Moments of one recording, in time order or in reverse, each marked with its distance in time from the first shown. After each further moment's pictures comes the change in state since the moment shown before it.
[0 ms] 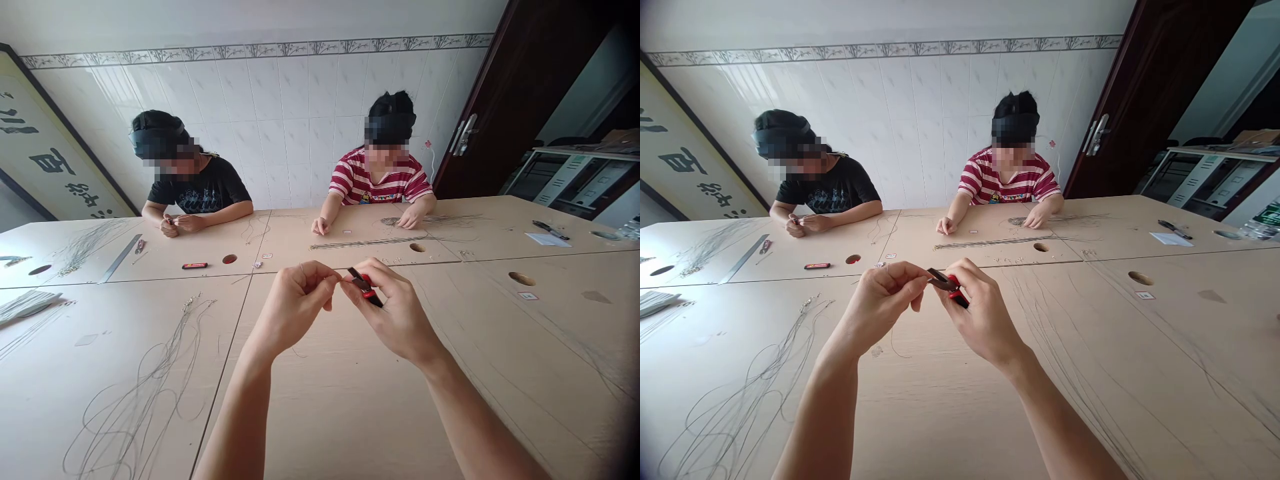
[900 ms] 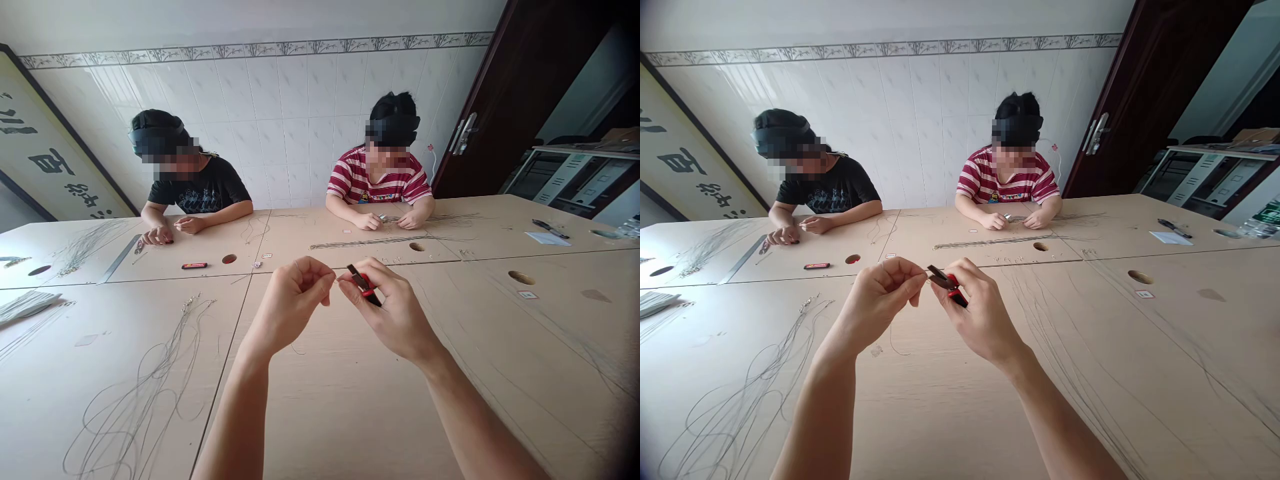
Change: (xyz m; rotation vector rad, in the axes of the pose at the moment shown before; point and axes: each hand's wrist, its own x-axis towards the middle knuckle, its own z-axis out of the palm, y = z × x) left_hand -0.001 -0.001 -0.003 -0.033 0.021 -0.011; right_hand -0.002 -0.001 0.001 0.037 -0.006 0.046
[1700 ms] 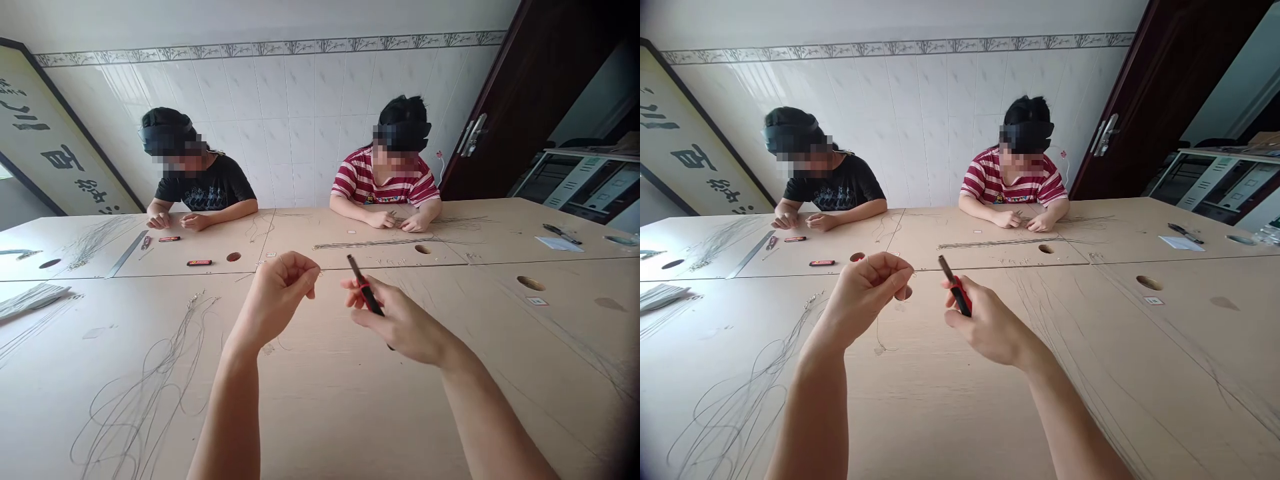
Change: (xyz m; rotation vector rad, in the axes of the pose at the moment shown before) left_hand 0.000 -0.009 -0.020 0.031 0.100 -0.033; right_hand 0.000 0.001 -0.017 0.148 -0.414 0.475
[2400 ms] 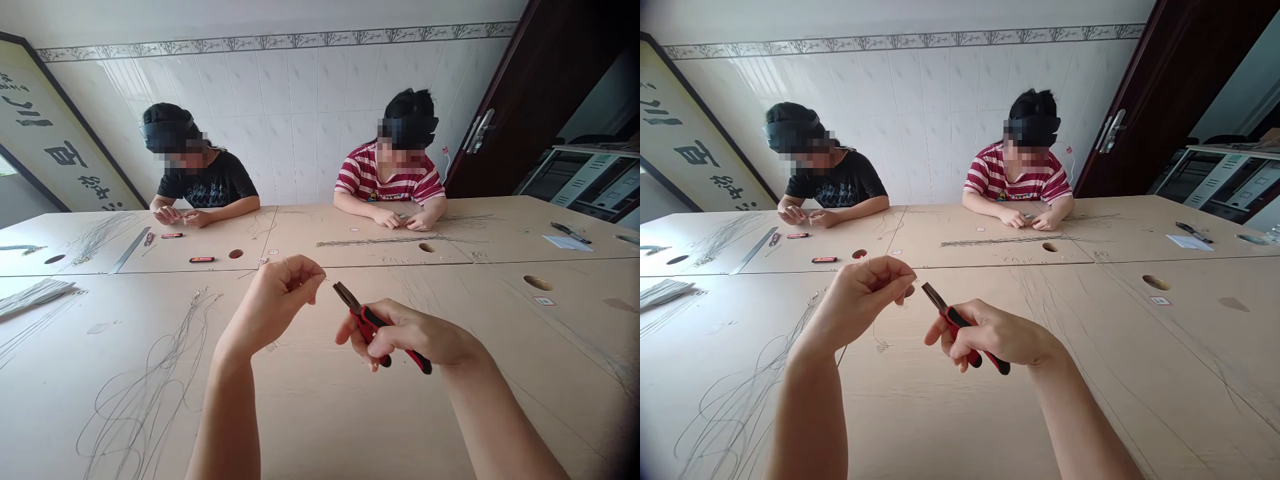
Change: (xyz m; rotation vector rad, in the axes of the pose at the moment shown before) left_hand -0.007 0.008 -0.010 0.189 -0.081 0.047; right_hand 0.003 0.002 -0.009 0.305 -0.562 0.099
